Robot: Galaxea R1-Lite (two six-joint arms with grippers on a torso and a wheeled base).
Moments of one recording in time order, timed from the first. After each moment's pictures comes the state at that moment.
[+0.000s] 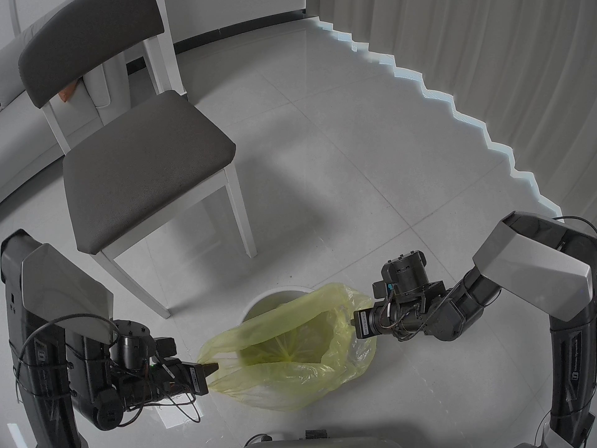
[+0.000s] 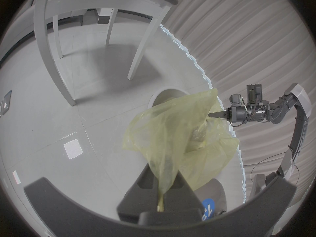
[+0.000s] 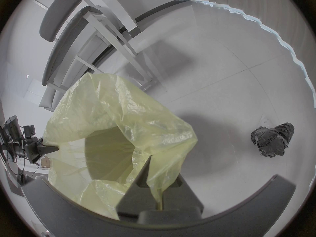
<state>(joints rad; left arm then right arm) -0.30 2.26 -0.06 -1.55 -0.31 -0.35 0.49 2.36 -1.05 -0.52 0.15 0.27</state>
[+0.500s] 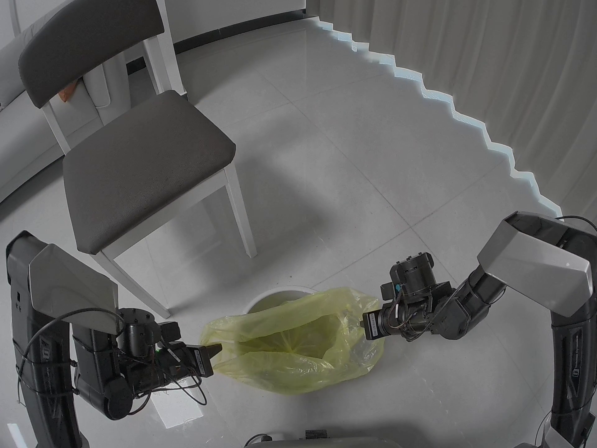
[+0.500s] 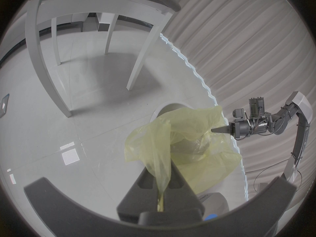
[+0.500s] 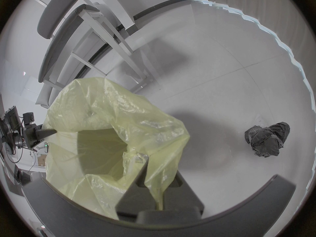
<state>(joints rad) -0.28 2.30 -0.19 -1.55 -0.31 -0.36 0.45 2.37 -1.03 -0.52 0.15 0.22</state>
